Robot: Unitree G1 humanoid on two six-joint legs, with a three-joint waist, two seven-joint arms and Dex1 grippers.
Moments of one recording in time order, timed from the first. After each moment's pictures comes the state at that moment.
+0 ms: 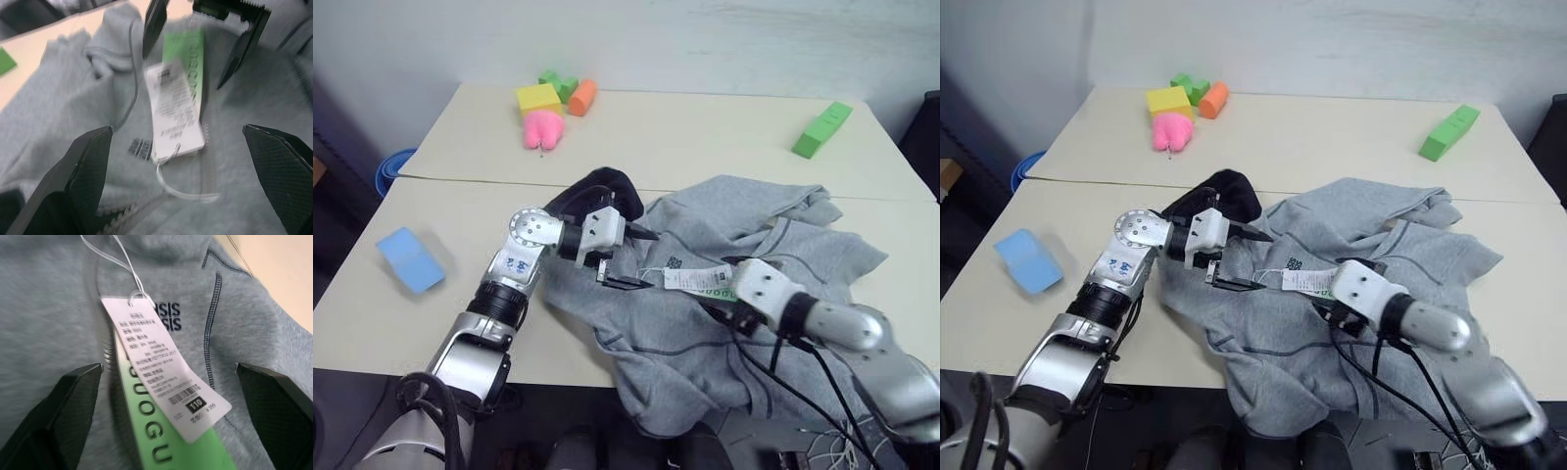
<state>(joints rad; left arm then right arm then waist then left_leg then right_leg) -0.90 0.37 -0.25 0.64 -0.10 -0.21 -1.29 -0.20 -0.80 0.19 -0.53 -0.01 0.56 0.60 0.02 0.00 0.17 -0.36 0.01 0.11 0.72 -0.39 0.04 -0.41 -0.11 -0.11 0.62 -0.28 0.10</state>
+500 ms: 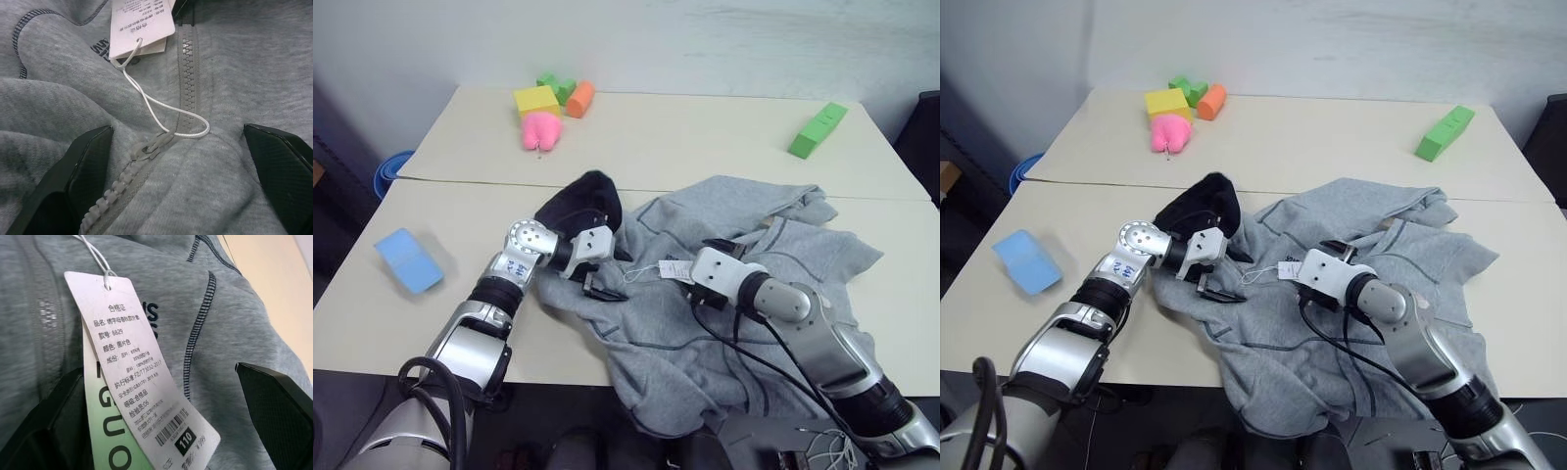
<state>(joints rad) -0.94 0.38 -0.27 0.91 0.00 -0.25 -1.29 -0.37 -0.64 0.33 -0.34 -0.23 0.52 0.54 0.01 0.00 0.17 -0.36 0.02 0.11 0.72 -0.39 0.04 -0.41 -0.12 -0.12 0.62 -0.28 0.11</state>
